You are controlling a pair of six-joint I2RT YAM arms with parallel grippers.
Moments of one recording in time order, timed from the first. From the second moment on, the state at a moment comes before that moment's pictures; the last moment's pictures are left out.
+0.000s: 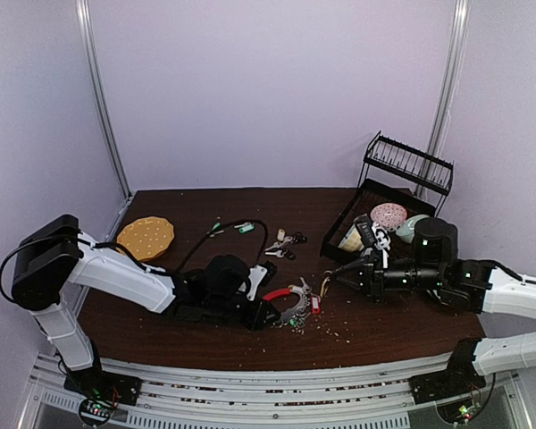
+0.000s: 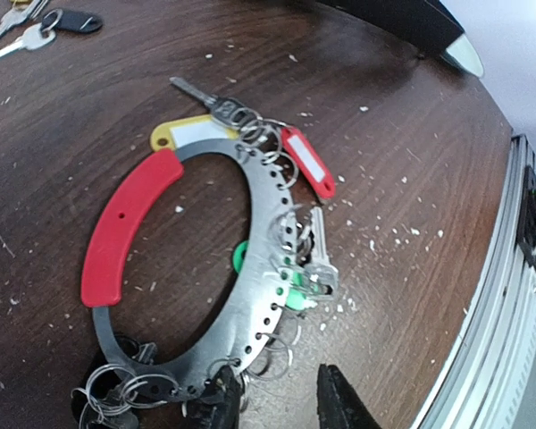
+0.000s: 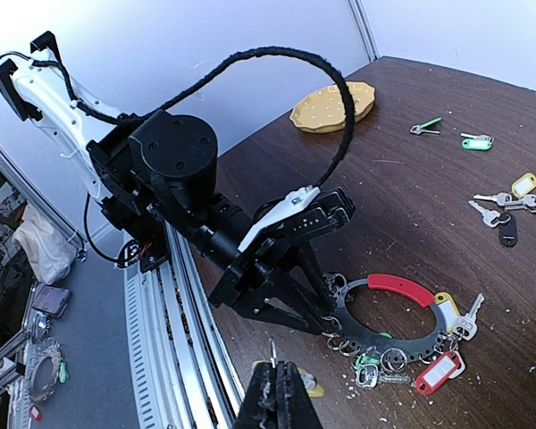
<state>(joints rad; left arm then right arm) -1.08 1.74 0.83 0.21 0.11 -0.48 0.80 0.93 0.57 0.05 -0.44 0.30</state>
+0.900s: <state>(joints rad) -1.06 1.79 0.88 0.11 0.10 -0.58 0.80 0.89 0.55 0.05 -0.44 0.30</state>
